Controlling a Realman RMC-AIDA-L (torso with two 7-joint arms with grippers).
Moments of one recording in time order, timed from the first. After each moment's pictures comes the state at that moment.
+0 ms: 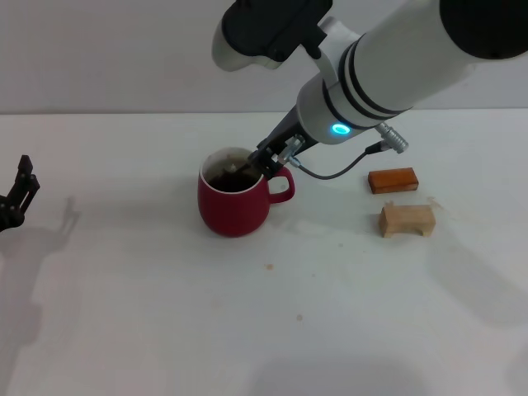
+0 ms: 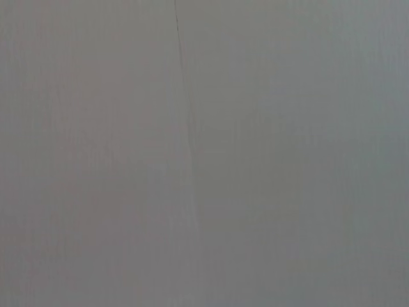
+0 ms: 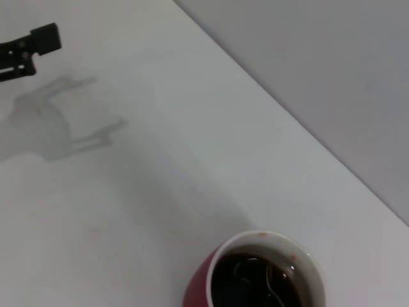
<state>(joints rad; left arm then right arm) -0.25 -2.07 -1.13 -0.24 2.54 1.23 -0.01 0.98 2.08 1.37 1.20 -2.61 1.17 -0.24</state>
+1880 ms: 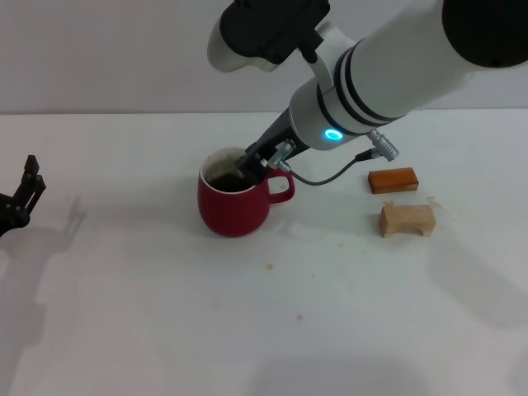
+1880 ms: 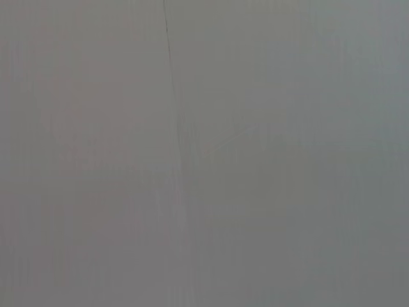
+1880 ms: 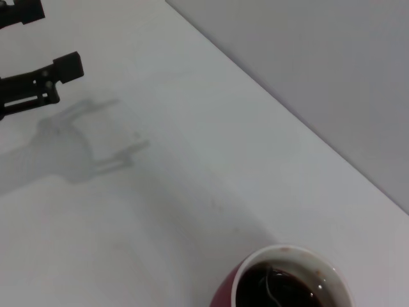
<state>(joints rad) -0.25 -2.07 -1.12 -0.24 2.54 1.23 -0.01 0.97 2.08 1.36 1.20 -2.56 1.13 -0.24</state>
